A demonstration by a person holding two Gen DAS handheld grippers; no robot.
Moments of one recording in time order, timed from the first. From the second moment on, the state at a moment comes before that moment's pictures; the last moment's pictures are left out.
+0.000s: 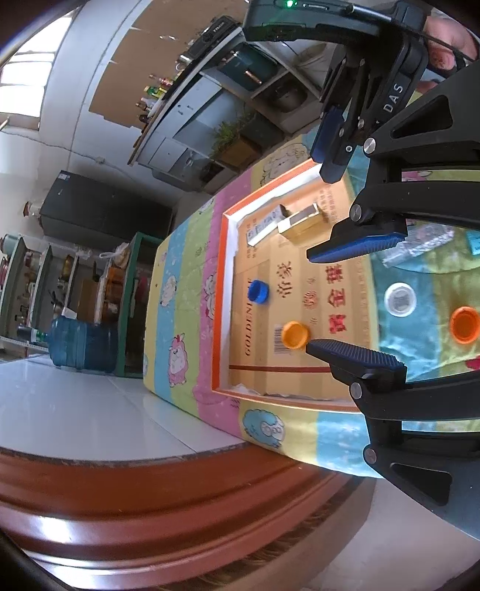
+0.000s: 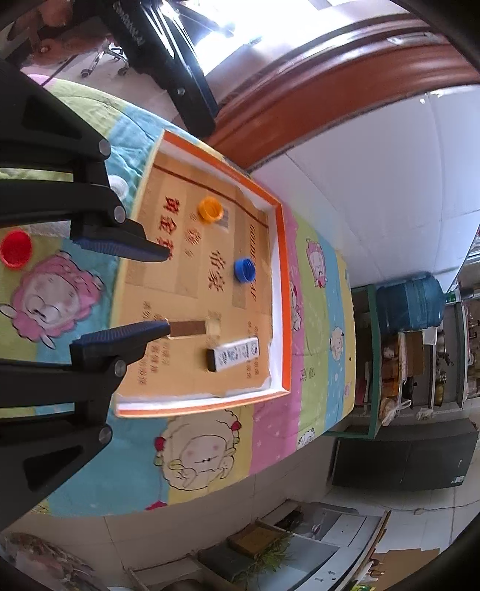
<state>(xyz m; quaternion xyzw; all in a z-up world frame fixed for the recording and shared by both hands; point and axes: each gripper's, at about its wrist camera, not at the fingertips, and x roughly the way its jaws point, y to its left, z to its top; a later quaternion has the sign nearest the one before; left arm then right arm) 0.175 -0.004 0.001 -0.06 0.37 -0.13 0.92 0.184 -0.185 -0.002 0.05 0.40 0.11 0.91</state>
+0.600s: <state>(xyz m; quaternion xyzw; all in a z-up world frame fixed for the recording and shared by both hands) 0.117 0.013 -0.023 -0.06 0.35 -0.12 0.93 0.134 -0.175 -0.025 0.05 0.41 0.12 0.90</state>
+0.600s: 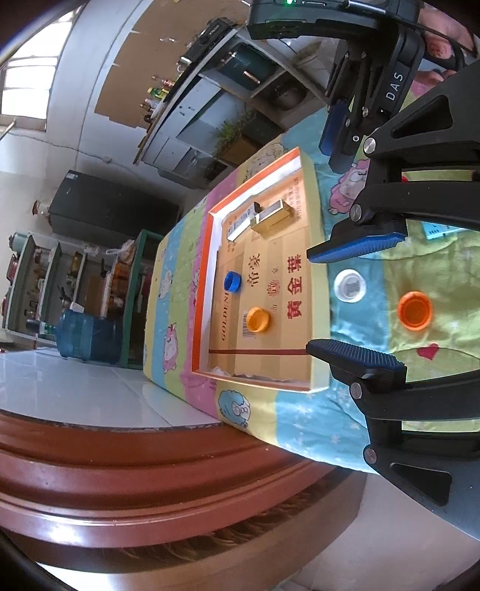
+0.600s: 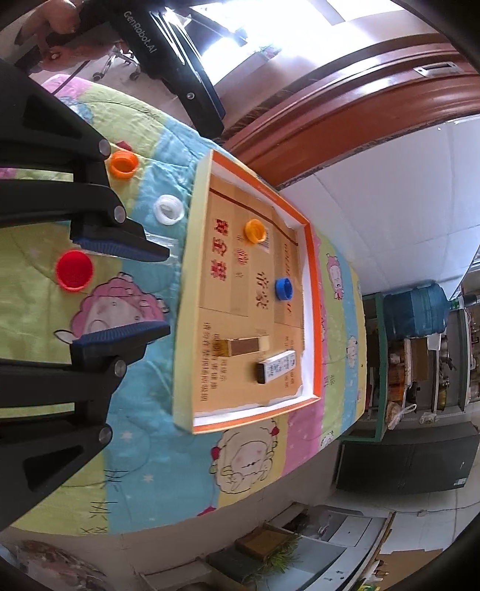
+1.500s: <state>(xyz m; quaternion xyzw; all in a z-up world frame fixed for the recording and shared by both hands) 0.097 0.016 -0.083 -0.06 0.40 -0.13 0.90 0.099 -0.164 -0.068 0.04 0.44 0.14 0.89</state>
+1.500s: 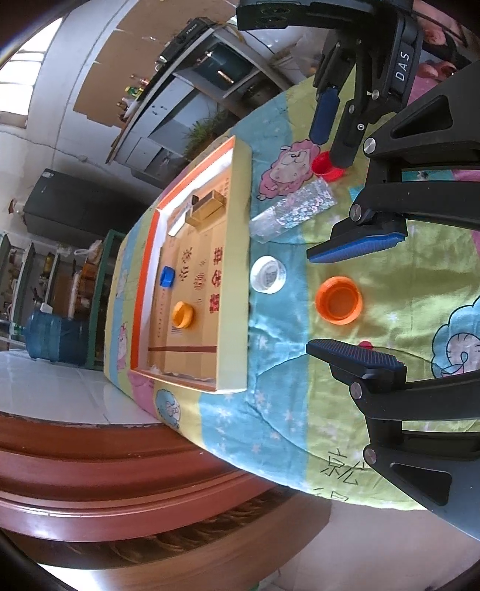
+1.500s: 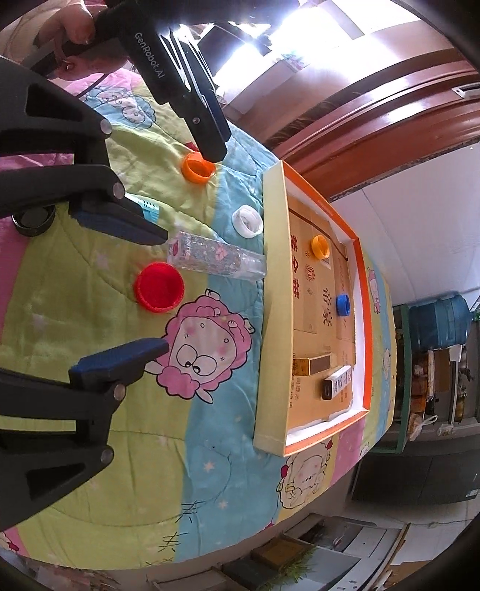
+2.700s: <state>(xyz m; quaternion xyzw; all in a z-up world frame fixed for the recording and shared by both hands) 0.099 -0.001 -0.108 0.02 0.40 -0.09 0.91 0.098 -0.149 -0.080 -0.04 0.43 0.11 0.89</state>
